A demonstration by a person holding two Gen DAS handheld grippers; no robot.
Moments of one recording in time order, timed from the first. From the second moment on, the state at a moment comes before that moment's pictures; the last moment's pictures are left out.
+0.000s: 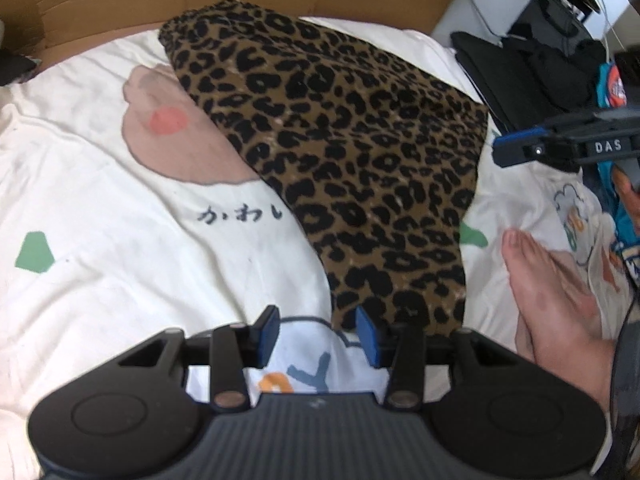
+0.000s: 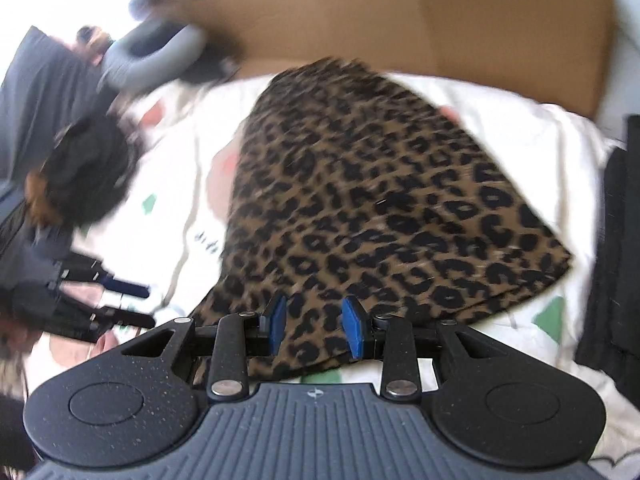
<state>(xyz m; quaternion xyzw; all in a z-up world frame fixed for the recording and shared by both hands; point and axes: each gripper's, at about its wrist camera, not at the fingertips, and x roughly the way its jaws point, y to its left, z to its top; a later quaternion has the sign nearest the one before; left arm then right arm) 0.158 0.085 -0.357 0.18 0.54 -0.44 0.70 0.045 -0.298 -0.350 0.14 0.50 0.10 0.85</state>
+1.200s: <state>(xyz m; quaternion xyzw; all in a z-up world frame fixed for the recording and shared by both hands) 0.162 0.100 -0.387 0.03 0.54 -0.48 0.69 0.067 -0.240 -0.420 0.07 0.59 0.15 0.79</state>
